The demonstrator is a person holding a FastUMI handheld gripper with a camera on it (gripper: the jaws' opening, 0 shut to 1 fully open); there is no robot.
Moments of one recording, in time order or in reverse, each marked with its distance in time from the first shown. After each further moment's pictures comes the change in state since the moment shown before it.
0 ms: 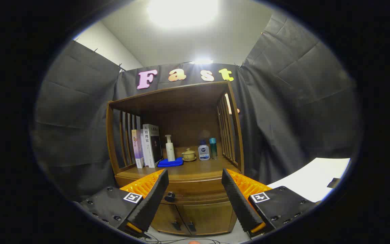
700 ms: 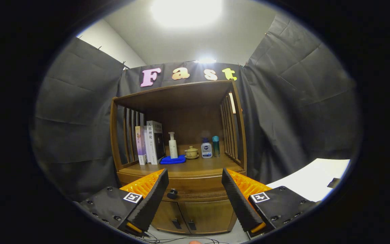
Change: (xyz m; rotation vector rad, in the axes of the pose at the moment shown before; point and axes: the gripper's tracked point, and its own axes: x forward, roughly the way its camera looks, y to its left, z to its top) arm -0.010 0.005 -0.009 -0.028 0.010 0.007
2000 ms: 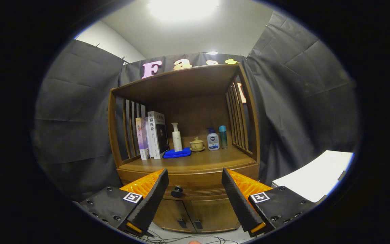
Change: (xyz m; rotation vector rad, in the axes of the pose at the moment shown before) arm 0.052 0.028 -0.031 0.036 0.064 0.052
